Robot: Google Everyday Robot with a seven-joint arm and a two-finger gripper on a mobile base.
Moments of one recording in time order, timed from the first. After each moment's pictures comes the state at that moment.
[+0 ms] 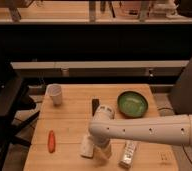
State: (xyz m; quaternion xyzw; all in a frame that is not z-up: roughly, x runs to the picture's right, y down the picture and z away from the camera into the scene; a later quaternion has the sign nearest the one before) arm 0.020 0.287 0.737 -0.31 -0.16 -0.36 0.87
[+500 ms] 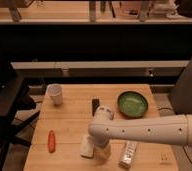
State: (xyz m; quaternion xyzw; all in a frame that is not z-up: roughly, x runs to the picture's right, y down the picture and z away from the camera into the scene) arm 0.017 0.289 0.745 -0.30 -0.16 -0.36 0.87
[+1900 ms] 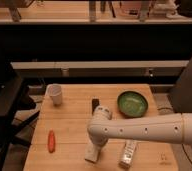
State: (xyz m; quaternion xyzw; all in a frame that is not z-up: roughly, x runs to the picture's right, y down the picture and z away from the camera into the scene) arm 0.017 0.283 0.756 -0.30 -0.15 -0.36 0.87
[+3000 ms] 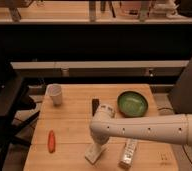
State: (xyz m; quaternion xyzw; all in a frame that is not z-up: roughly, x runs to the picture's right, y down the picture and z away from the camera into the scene) arm 0.021 0.272 0.755 -0.29 -0.16 -0.35 0.88
